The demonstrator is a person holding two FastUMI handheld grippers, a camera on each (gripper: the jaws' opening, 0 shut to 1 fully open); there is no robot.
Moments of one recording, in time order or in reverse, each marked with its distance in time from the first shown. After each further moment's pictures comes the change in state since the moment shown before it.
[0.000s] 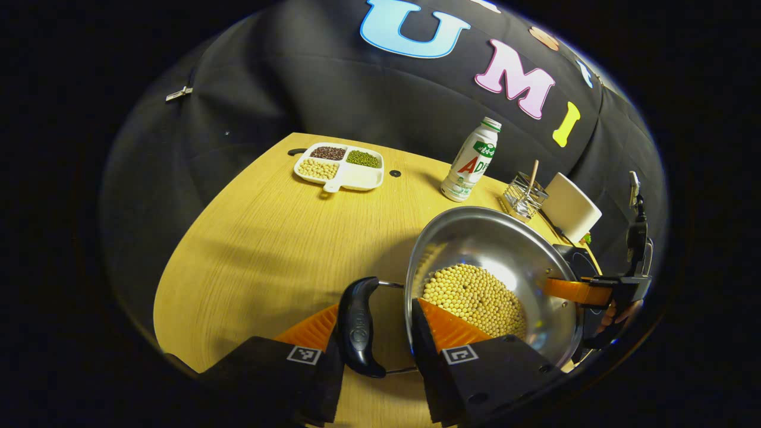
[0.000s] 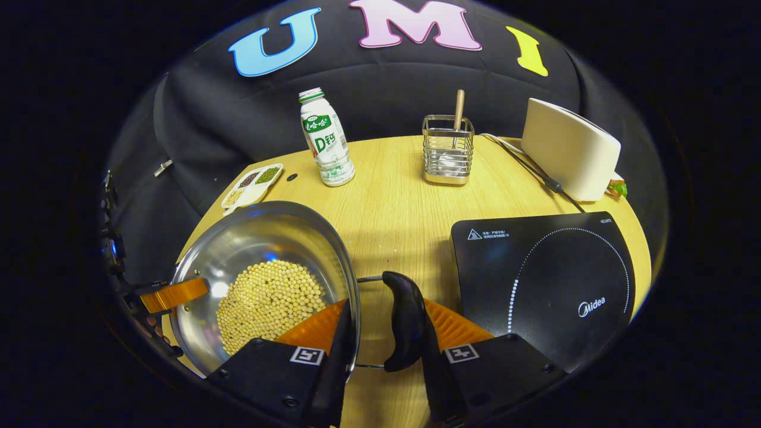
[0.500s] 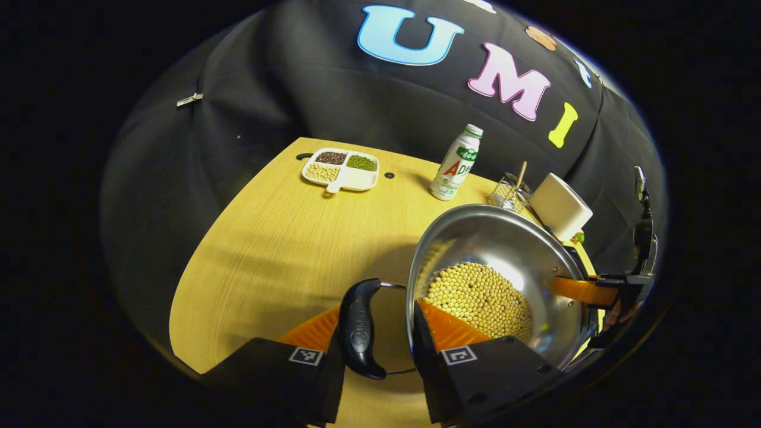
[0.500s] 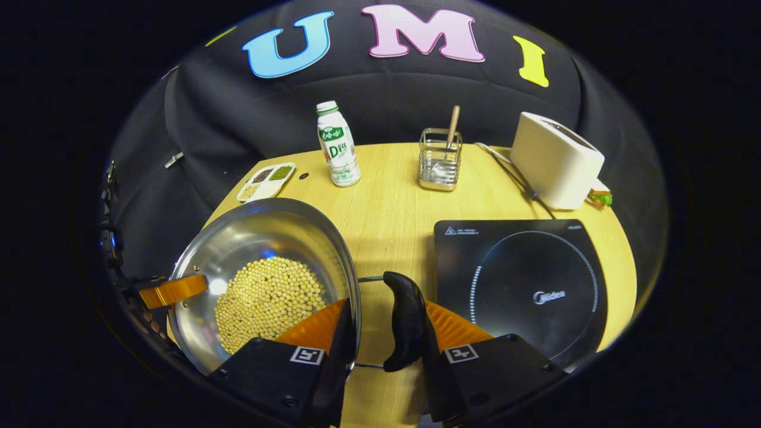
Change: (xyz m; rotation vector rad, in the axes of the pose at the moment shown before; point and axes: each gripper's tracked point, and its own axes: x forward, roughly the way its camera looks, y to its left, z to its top) left arm -0.074 -0.038 -0.001 -0.022 0.007 0.008; right arm -0.082 -0.011 0.013 -0.033 -0.009 -0.006
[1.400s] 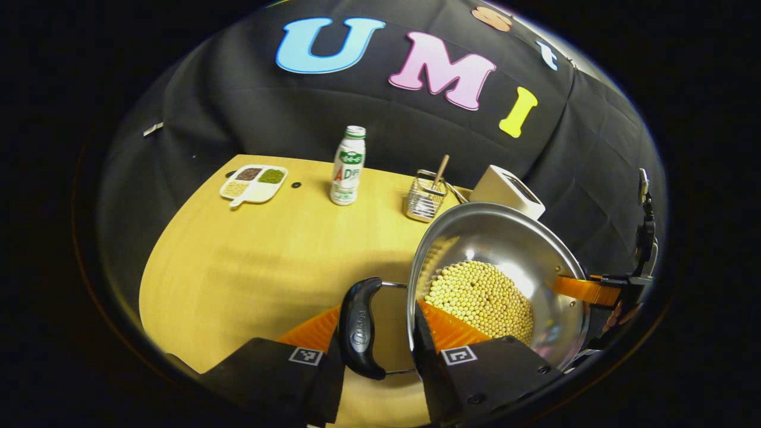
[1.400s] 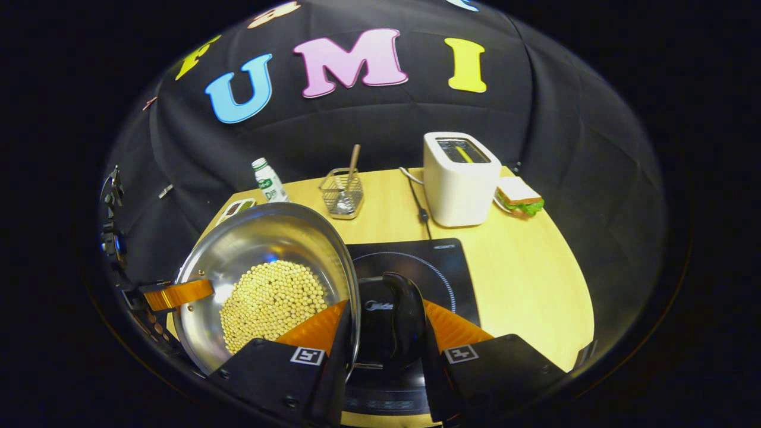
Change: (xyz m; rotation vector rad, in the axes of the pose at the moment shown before) left arm 0.009 -0.226 0.006 0.073 0.000 -0.076; right arm -0.087 -0.207 0.034 0.088 -0.064 -0.058
